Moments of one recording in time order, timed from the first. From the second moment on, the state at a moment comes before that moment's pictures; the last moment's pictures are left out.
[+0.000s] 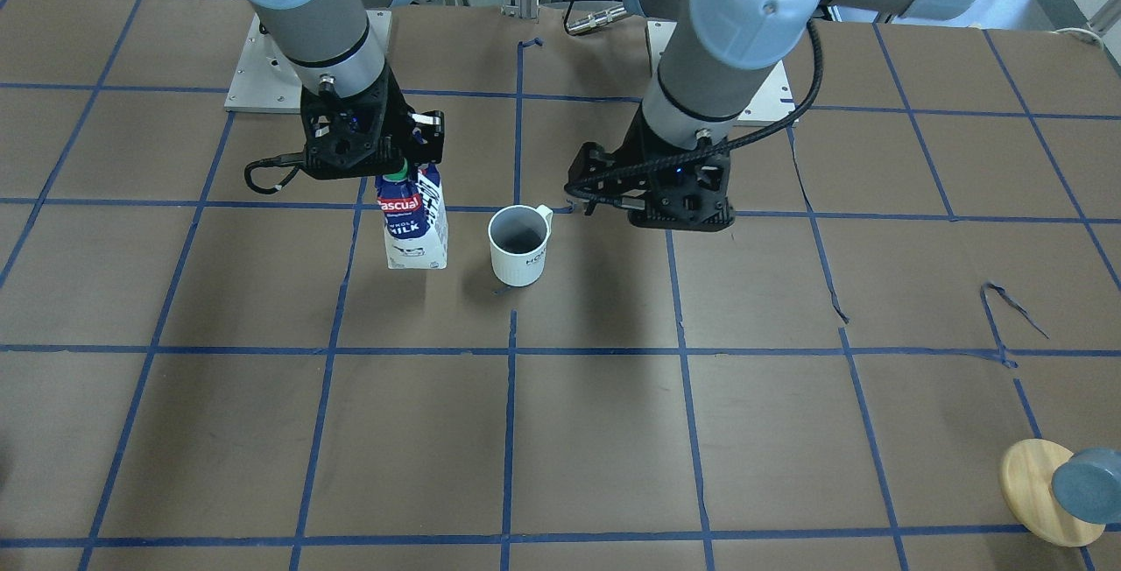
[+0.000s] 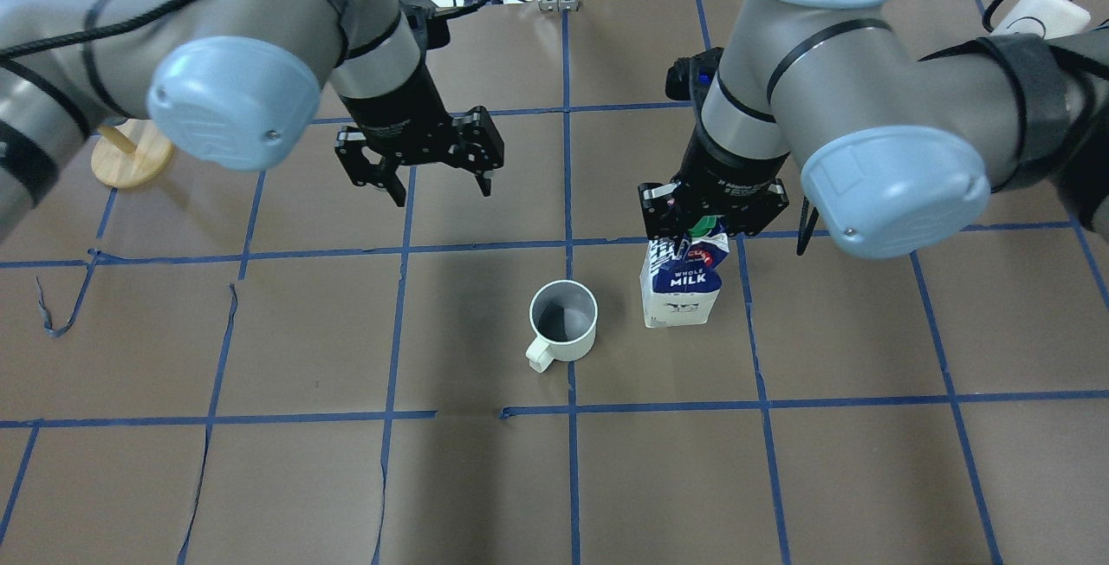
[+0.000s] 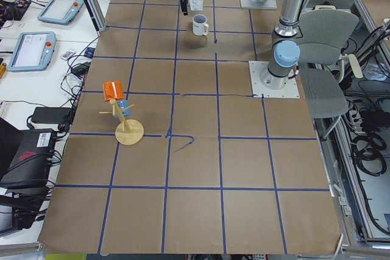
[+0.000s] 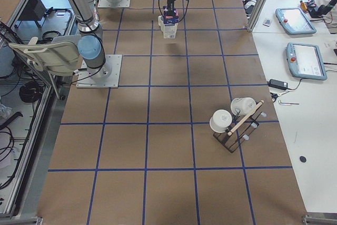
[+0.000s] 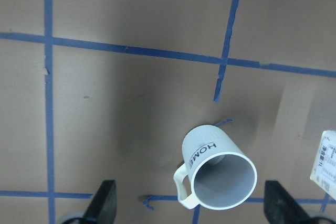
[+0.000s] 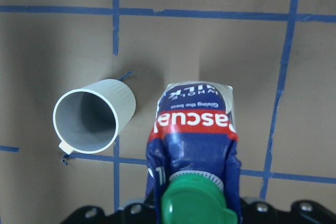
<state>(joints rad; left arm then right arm) -1.71 -1.69 -1.58 -1.53 1.47 -0.10 1.78 -1.57 1.79 -1.74 -1.44 0.14</state>
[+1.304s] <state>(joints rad) -1.66 -1.48 -1.61 -1.63 1.52 0.03 1.86 -1.49 1.89 -1.95 -1.44 0.25</state>
